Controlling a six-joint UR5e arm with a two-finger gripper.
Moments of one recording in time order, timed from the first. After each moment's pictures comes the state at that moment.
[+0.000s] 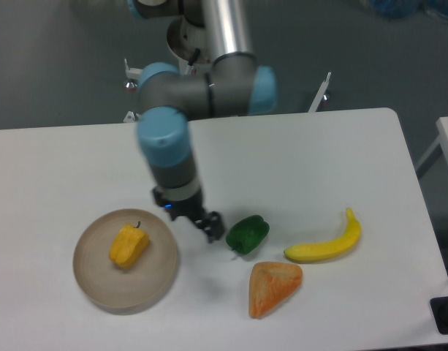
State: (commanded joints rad) arm 2.10 -2.05 -1.29 -1.22 1.65 0.95
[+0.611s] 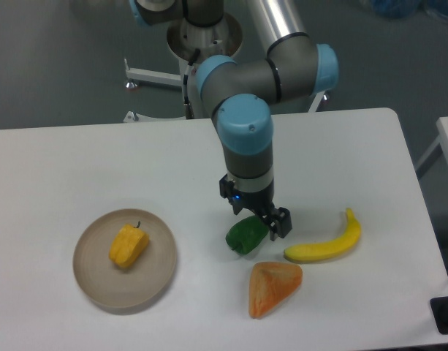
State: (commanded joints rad) arm 2.17 -2.07 -1.27 -1.21 1.65 1.08
